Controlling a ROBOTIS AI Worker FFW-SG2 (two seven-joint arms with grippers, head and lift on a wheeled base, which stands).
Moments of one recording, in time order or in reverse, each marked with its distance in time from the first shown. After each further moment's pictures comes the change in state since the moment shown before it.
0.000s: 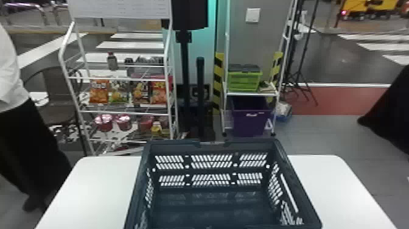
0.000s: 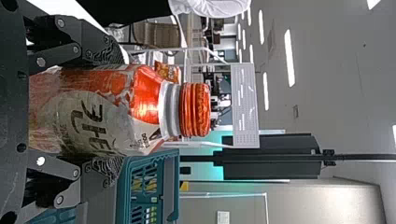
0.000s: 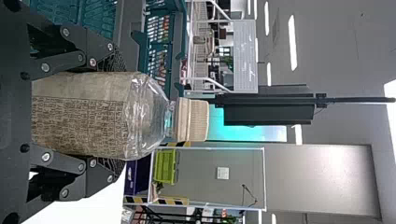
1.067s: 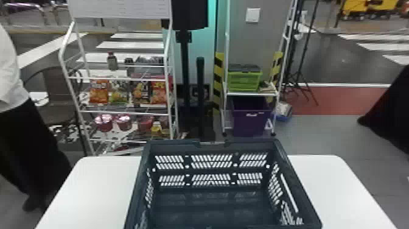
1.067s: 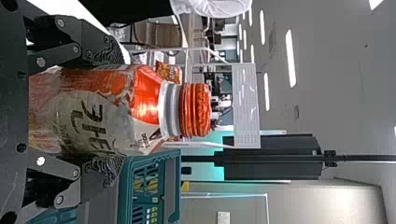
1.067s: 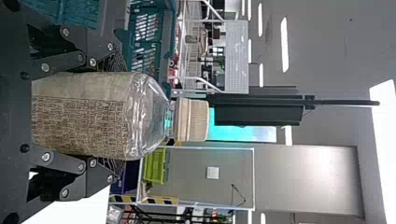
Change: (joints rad) left arm -0.009 -0.006 0.001 0.012 0.007 -0.003 -0.008; right arm 0.006 0.009 -0.008 -0.063 0.008 0.004 0.000
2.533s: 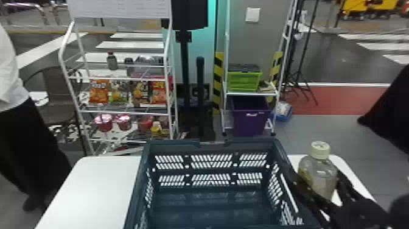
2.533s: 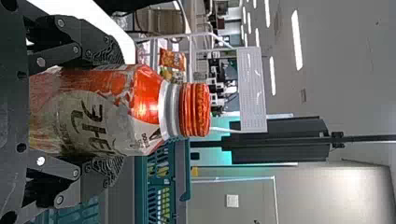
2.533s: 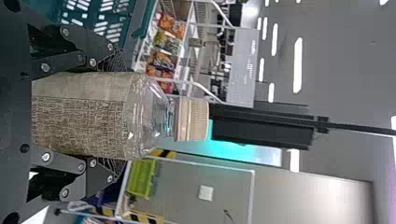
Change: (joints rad) left arm 0.024 0.046 -0.033 -0.015 -0.020 0.024 -0.007; right arm -0.636 0.006 0.038 -0.164 0.193 0.841 0.083
